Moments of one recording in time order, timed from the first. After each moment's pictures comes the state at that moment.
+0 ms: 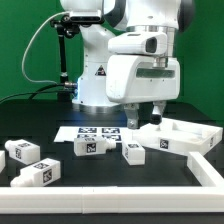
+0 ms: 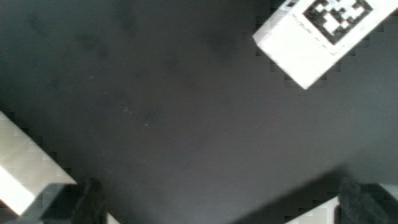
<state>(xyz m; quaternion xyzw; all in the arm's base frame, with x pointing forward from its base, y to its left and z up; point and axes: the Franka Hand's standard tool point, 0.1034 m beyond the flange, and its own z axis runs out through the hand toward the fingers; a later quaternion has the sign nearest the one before) 0.544 0.048 0.086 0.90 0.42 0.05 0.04</state>
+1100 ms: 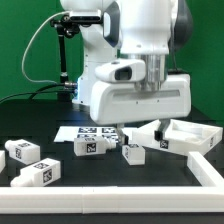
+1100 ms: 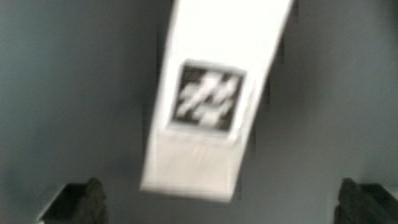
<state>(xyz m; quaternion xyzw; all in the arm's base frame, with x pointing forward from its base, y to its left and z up) 0.498 0.055 0.030 0.99 0.16 0.01 0.00</state>
